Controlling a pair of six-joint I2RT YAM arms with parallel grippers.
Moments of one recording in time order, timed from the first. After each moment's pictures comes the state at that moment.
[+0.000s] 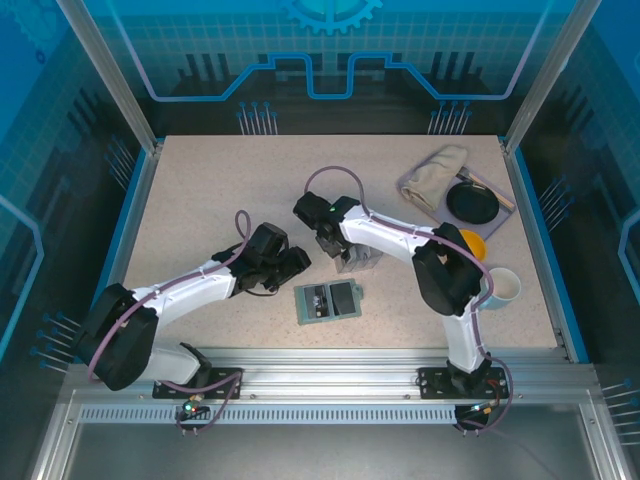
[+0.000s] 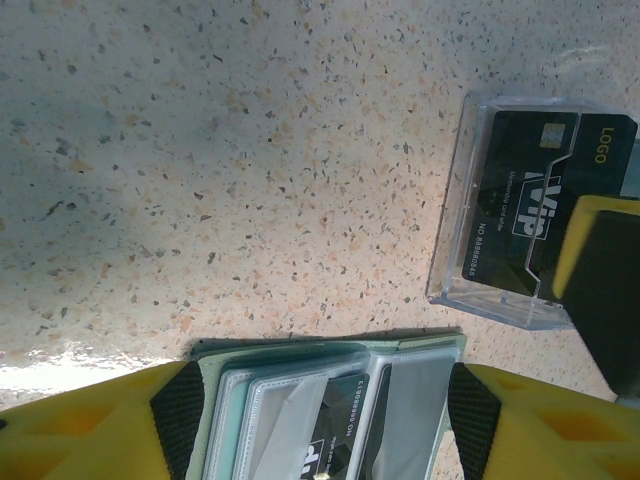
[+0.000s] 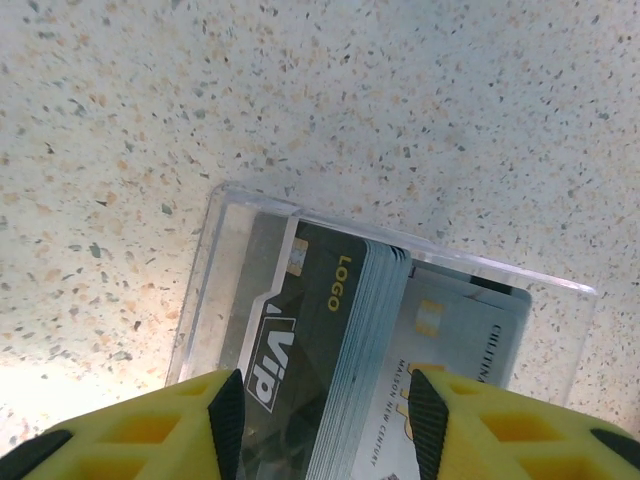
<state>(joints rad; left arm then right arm) -0.57 1.37 0.72 -0.29 0.11 -1.13 0.80 2.02 1.61 -0.96 0.45 0.25</state>
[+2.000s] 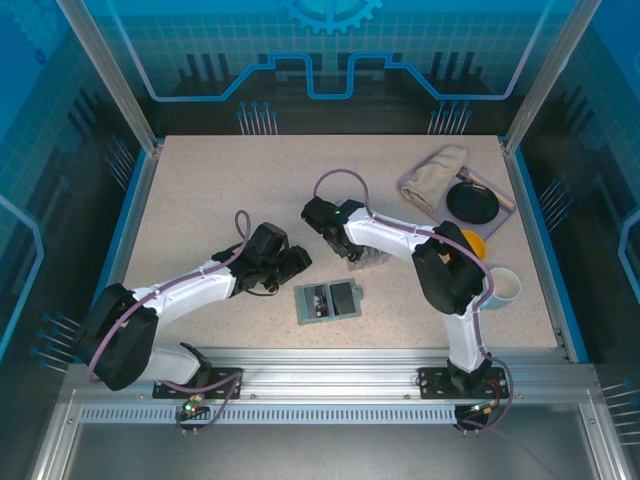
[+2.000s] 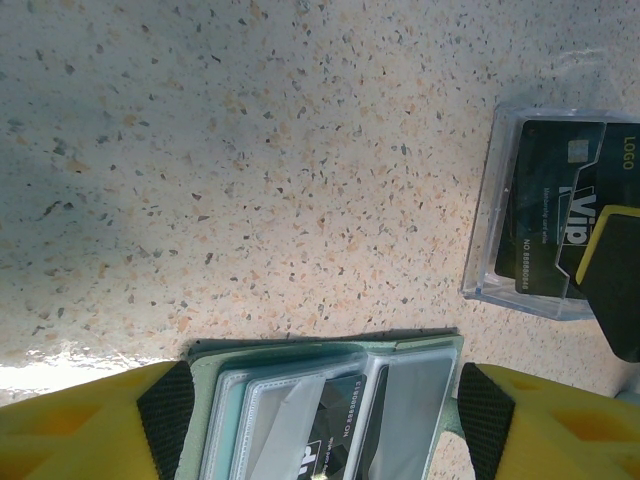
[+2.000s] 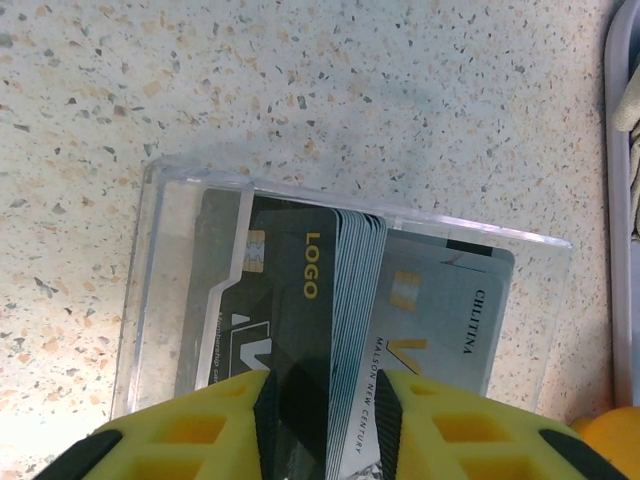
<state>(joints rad) -0.57 1.37 0.72 -0.28 0.11 -1.14 0.77 2.02 1.53 -0.95 0.58 0.25</state>
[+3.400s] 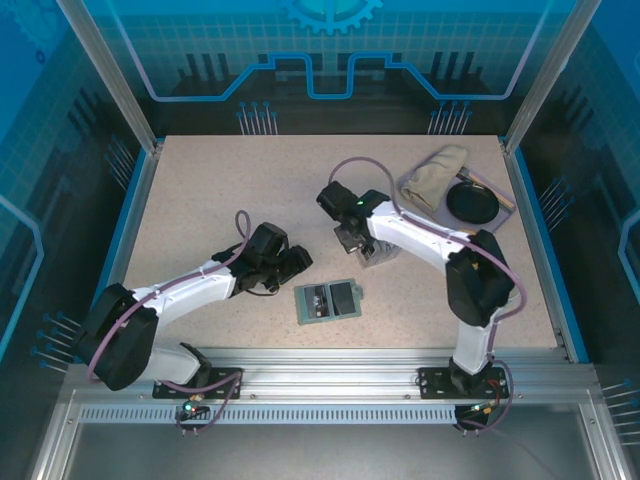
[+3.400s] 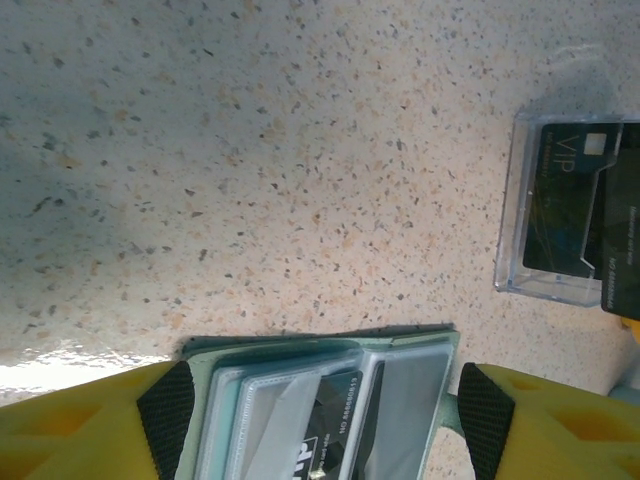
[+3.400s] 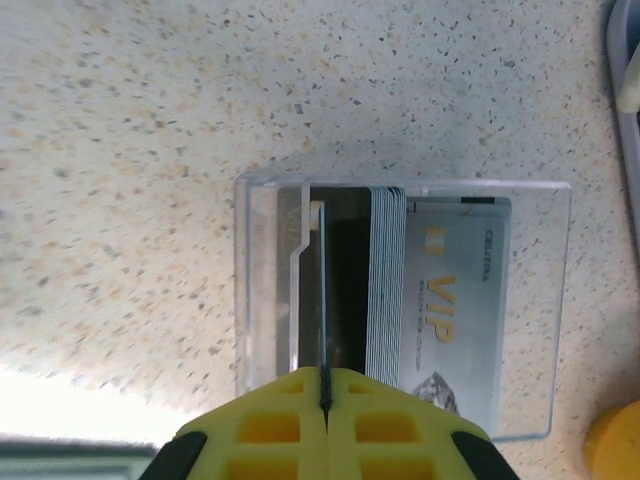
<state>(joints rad) -0.57 1.37 0.72 -0.27 0.13 -1.14 0.72 1.82 1.49 -0.95 0.38 0.26</state>
